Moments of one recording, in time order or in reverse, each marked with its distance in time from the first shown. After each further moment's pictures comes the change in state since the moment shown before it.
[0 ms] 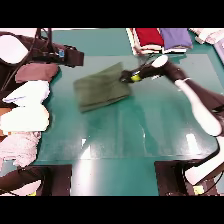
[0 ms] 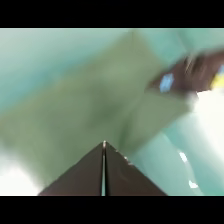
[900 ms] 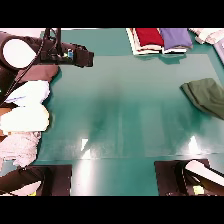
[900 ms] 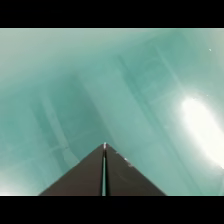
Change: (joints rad) left arm -0.051 0.000 0.000 -0.005 0.070 -0.029; right arm -1.098 0.574 -0.519 -0.436 0.106 0.151
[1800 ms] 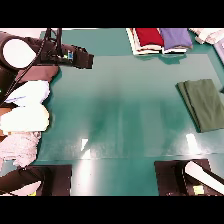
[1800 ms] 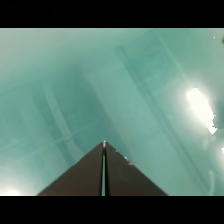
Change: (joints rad) left arm 0.000 0.000 0.000 0.002 -0.027 0.027; right arm 0.332 0.044 0.213 -0.044 0.233 0.058
